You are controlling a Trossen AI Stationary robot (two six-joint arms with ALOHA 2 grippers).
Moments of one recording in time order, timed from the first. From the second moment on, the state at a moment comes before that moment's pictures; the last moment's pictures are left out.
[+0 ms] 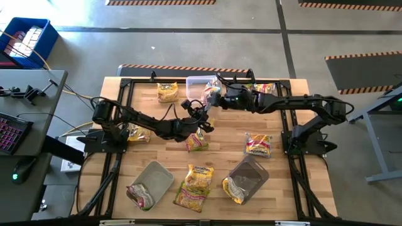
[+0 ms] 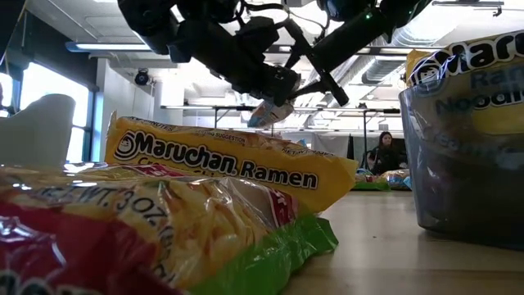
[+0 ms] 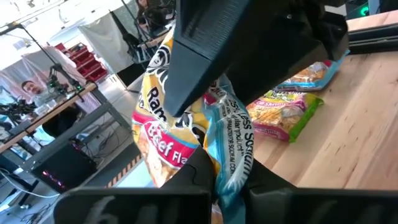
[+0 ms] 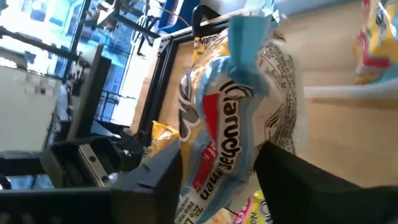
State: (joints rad) left arm -0.05 1.84 1.00 0.60 -0.98 0.28; right arm -0.26 1.49 1.01 -0.02 0.14 1.12
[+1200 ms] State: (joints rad) left arm 0.08 1.27 0.53 0.59 -0.35 0.19; right arm -0.53 1.62 1.21 -0.13 -0.05 0.84
